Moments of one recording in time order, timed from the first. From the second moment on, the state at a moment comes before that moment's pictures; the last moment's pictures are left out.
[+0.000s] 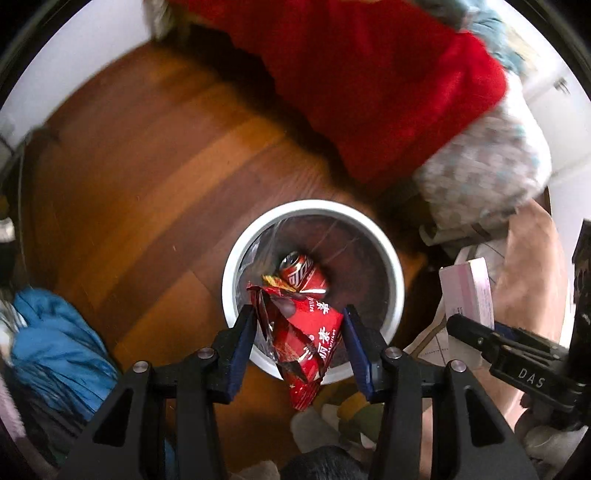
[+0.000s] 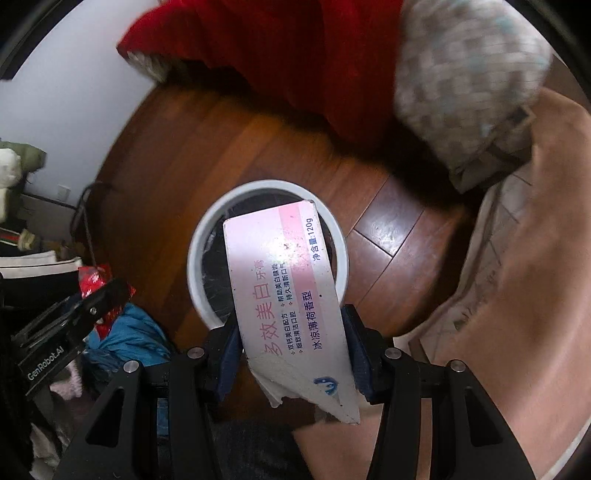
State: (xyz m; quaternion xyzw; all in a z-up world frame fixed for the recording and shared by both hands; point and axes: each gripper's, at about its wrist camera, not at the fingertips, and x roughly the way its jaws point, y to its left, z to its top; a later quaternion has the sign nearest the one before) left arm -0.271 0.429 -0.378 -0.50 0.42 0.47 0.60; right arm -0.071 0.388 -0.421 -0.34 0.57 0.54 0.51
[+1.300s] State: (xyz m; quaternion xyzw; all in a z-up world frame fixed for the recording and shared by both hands) left arm -0.266 0.361 -0.337 -0.38 0.44 0.56 0.59; right arm -0.080 0.353 -0.428 -0.39 0.53 0.53 0.54
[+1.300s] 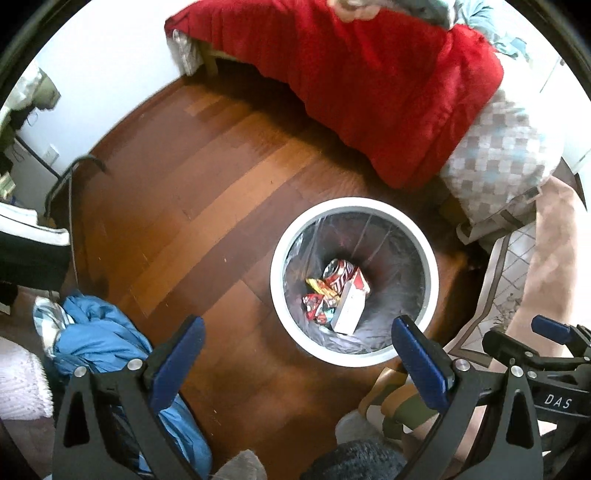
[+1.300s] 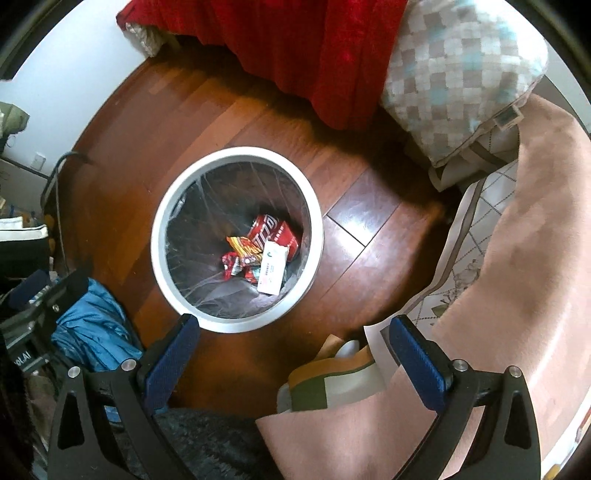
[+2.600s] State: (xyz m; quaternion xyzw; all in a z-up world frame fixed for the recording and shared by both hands) left arm 0.129 0.144 -0.339 -0.23 0.51 0.41 0.72; right arm 0.272 0.057 -0.336 -0.39 0.53 0.40 0.64
